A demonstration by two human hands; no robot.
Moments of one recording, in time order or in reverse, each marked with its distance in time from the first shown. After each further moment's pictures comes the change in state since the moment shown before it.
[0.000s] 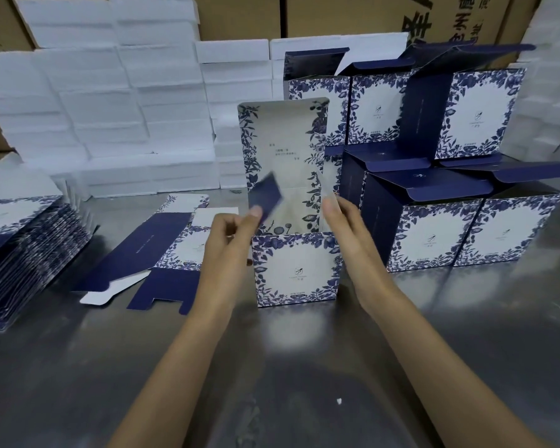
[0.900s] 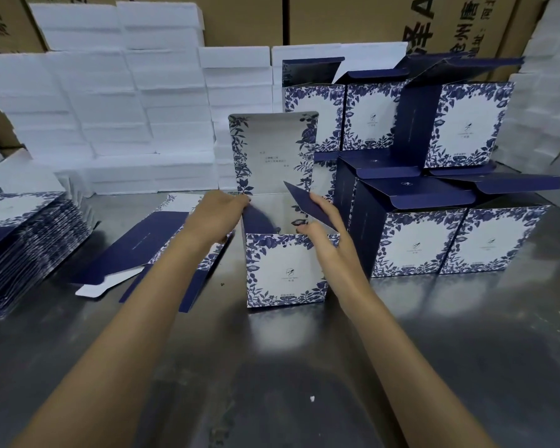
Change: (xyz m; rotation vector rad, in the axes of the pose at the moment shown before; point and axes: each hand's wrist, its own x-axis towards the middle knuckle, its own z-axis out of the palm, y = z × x) left_hand 0.059 0.043 0.004 0.516 -0.157 -0.095; right_hand 0.001 0.003 -0.003 0.022 -0.023 -0.060
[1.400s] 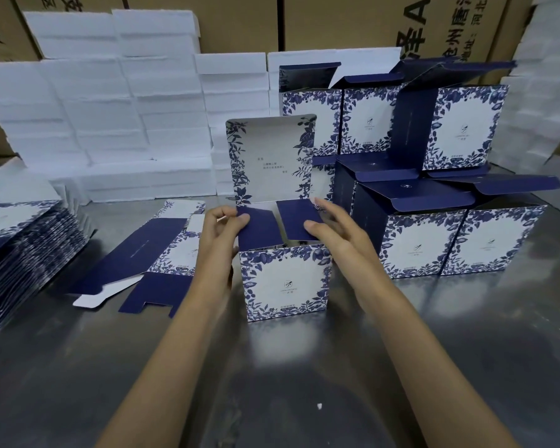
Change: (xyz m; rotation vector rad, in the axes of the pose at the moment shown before) left_hand -0.029 -0.037 0.034 -0.863 0.099 0.070; right_hand 0.007 -0.010 -0.015 -0.005 -0.003 0.083
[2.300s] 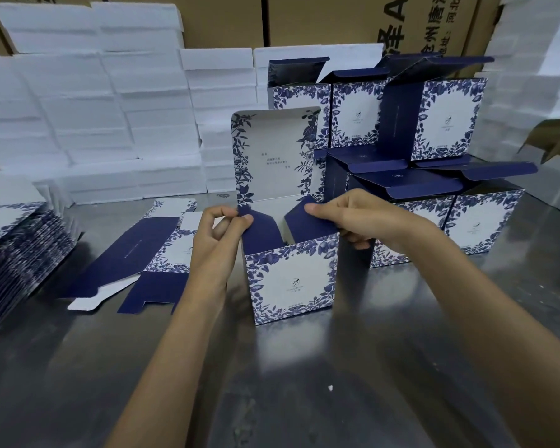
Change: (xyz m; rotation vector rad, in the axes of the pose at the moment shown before) left_hand -0.011 0.004 -0.013 0.094 -0.080 0.010; right_hand 0.024 -0.045 -0.028 -0.548 -0.278 0.124
